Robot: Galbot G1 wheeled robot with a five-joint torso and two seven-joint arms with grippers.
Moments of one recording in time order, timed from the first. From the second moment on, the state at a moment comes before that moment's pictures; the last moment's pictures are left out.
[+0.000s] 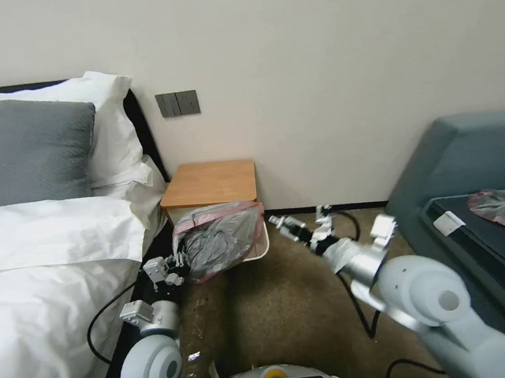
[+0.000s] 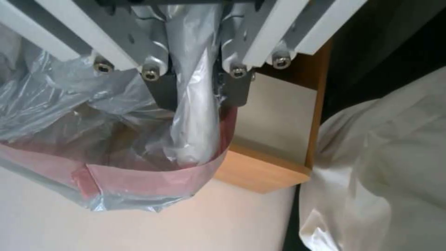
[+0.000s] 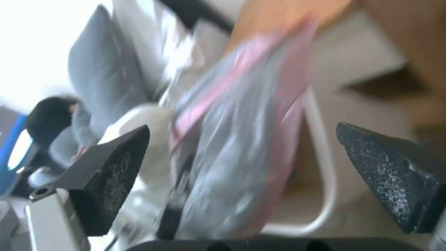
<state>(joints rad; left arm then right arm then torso) 1.62 -1.29 -0.51 -2.33 -0.55 0.09 -0.25 -1.16 1.00 0.33 2.51 1.79 -0.47 0.66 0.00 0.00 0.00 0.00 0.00</state>
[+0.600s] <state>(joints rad) 1.62 -1.31 -0.48 -2.34 -0.47 0.06 -0.20 -1.13 0.99 0.22 2.50 1.79 -0.47 0.69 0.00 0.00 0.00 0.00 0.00</state>
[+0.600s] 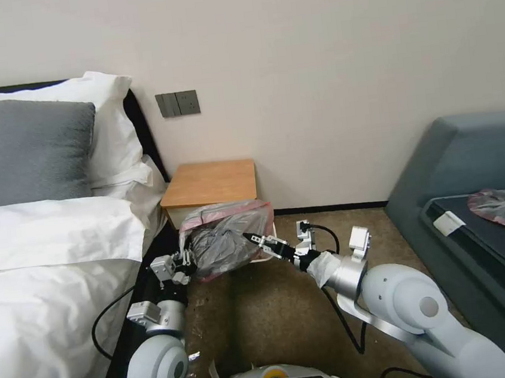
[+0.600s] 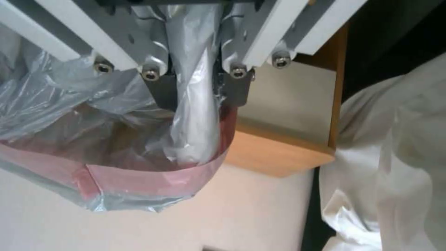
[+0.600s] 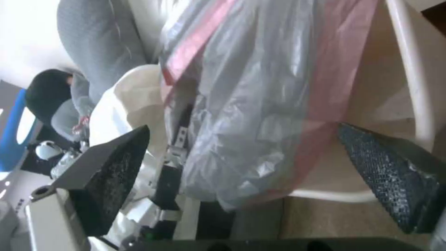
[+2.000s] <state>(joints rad) 1.64 -1.31 -0.48 -2.40 -0.47 0.06 -0.20 -1.13 1.01 0.19 2.50 1.66 -0.46 0.65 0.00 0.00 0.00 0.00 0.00</state>
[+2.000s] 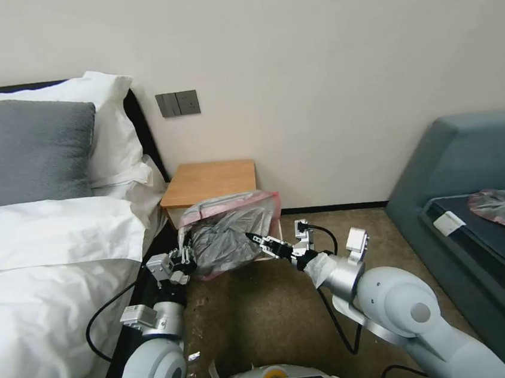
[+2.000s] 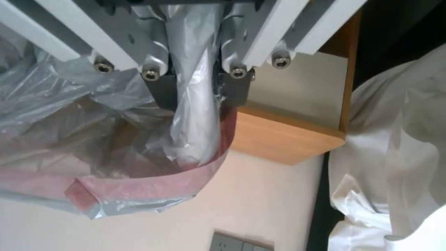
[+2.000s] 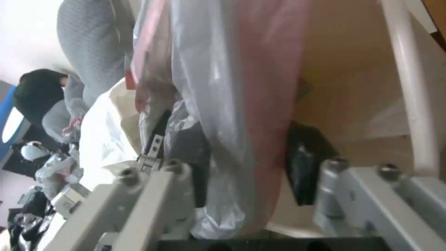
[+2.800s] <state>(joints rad) 1.64 -1.31 -0.48 -2.36 -0.48 0.06 -0.21 -1.30 1.02 0.22 2.50 1.62 -0.48 0.62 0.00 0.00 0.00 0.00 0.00</state>
